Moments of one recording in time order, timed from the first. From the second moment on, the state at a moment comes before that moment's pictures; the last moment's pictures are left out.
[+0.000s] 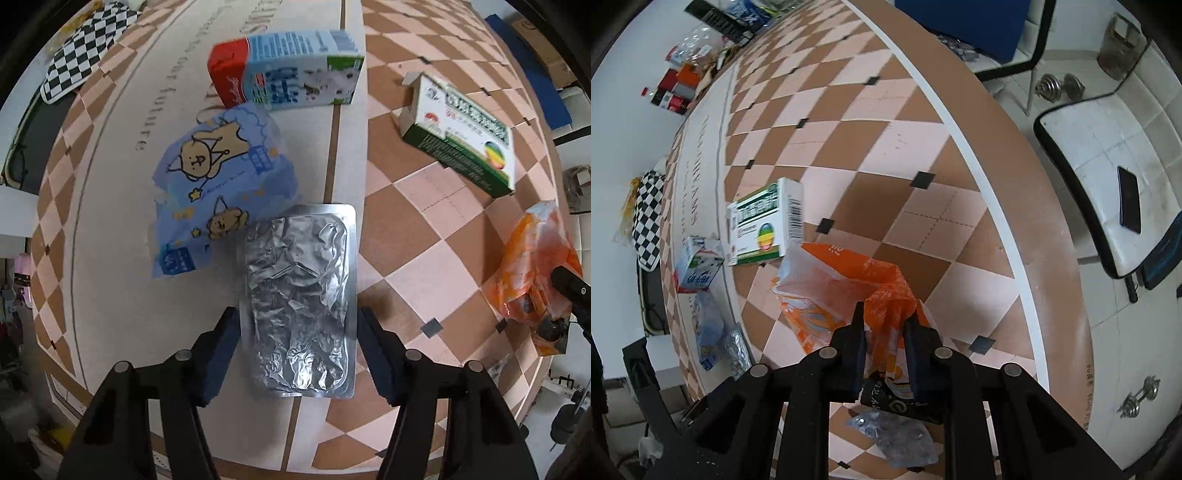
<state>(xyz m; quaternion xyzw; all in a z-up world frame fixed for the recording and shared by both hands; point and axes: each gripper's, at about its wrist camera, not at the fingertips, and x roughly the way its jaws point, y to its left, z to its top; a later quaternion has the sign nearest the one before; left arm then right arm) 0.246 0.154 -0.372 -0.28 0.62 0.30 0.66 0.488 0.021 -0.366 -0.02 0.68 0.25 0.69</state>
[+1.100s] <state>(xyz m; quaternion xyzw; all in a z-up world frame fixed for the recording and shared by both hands) -0.029 0.037 -0.264 -0.21 0.54 0.20 0.79 0.107 -0.132 -0.281 0.01 0.62 0.27 0.74</state>
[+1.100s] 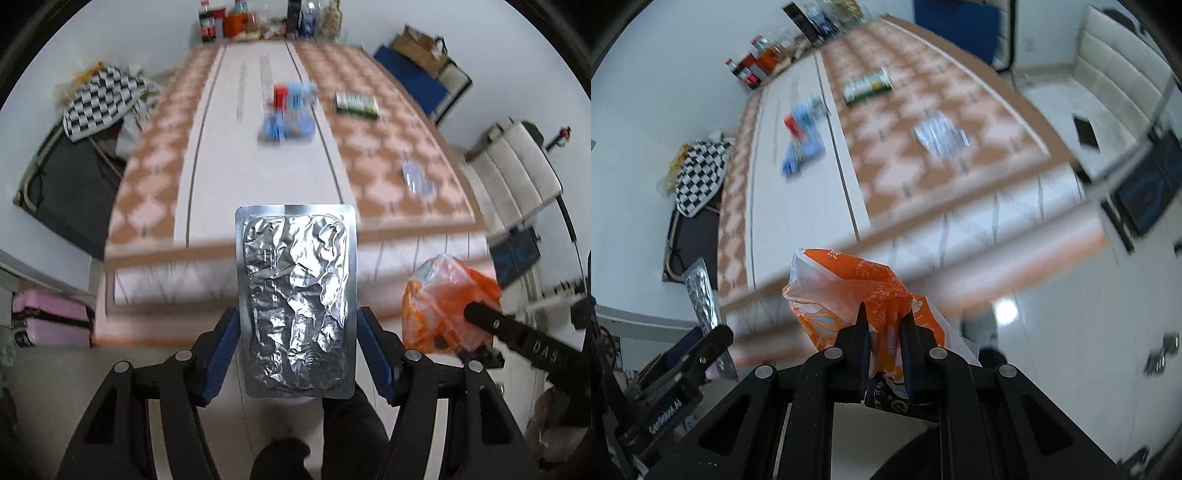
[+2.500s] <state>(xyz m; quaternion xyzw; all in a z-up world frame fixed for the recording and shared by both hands) -0.096 0.036 -0.662 -0.29 0.67 0.24 0.64 0.020 -0.177 -0.767 0.01 0.79 0.17 0.59</state>
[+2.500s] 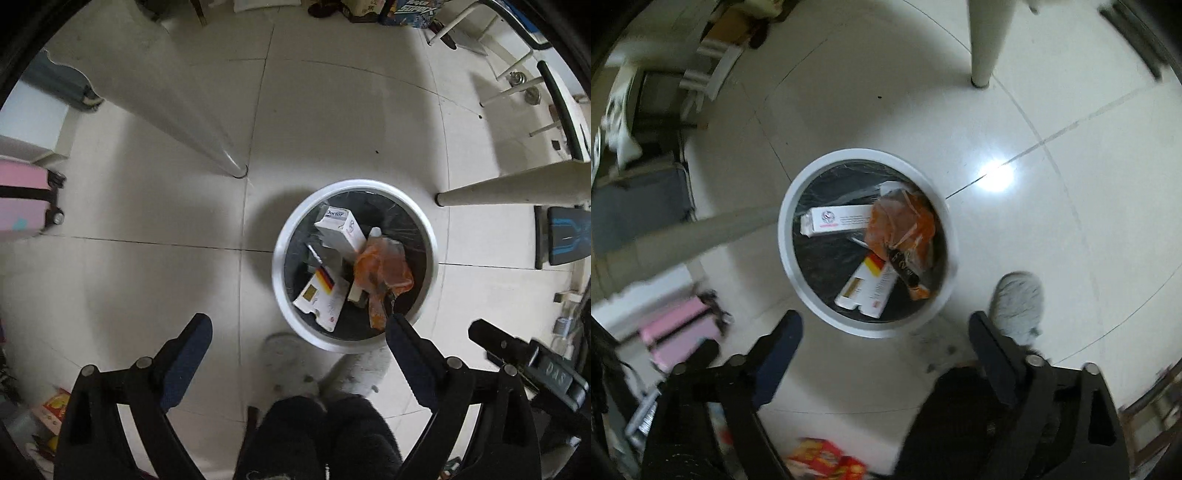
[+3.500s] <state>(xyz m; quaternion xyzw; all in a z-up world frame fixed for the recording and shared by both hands) -0.133 -0.014 -0.482 -0.26 0.65 0.23 0.68 -0.026 -0.180 -0.516 -0.20 0.67 0.25 0.67</state>
